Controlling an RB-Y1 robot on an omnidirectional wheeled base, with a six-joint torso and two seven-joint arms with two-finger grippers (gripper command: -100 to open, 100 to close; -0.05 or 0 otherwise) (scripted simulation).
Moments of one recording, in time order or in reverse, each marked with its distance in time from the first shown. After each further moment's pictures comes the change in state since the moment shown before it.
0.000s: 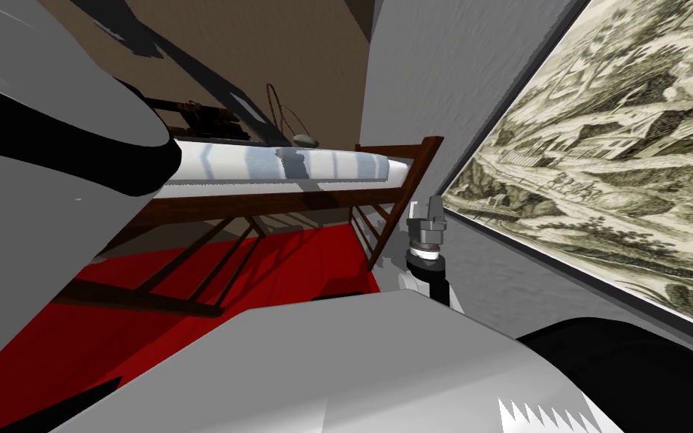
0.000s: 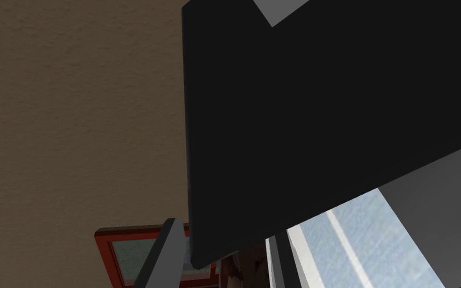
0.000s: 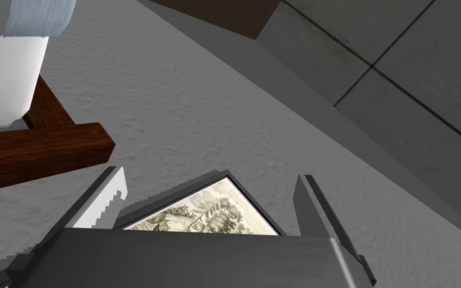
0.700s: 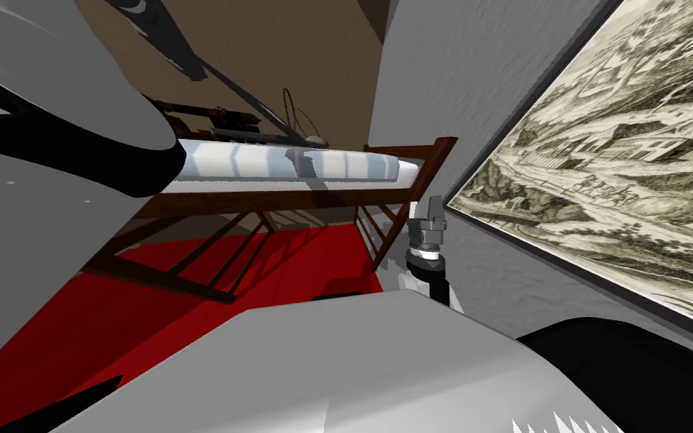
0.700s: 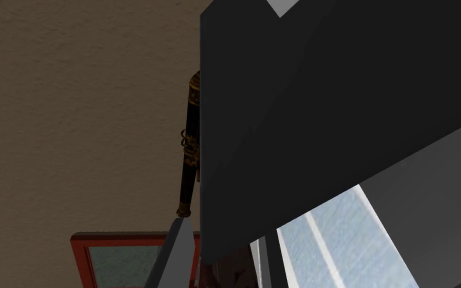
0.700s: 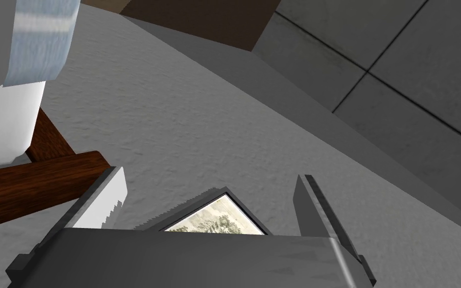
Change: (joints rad) left arm -0.013 -0.006 -0.099 0.154 0.143 -0.103 0.152; right arm 0.000 0.000 0.000 0.000 0.000 0.000 0.000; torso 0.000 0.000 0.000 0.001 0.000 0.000
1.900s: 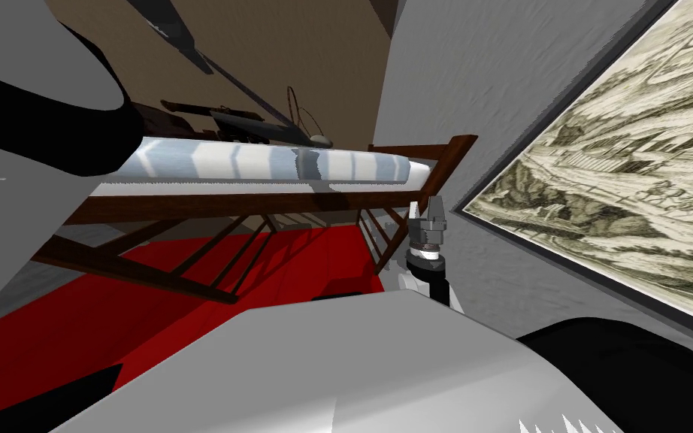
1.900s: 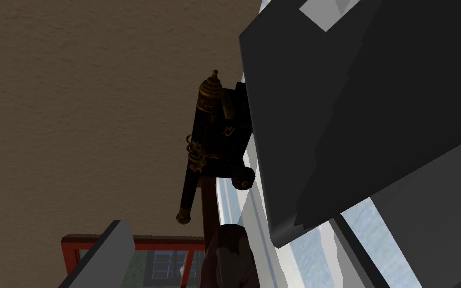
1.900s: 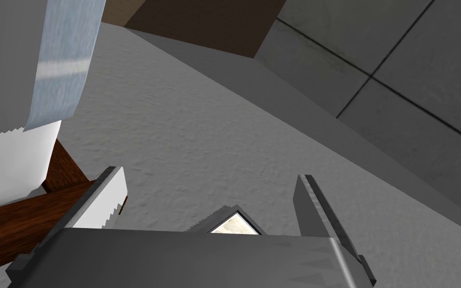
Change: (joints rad) left arm -0.136 0.024 -0.071 0.108 0.045 0.034 0.064; right arm 0.000 0.000 0.000 0.000 0.000 0.000 0.000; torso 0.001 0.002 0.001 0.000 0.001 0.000
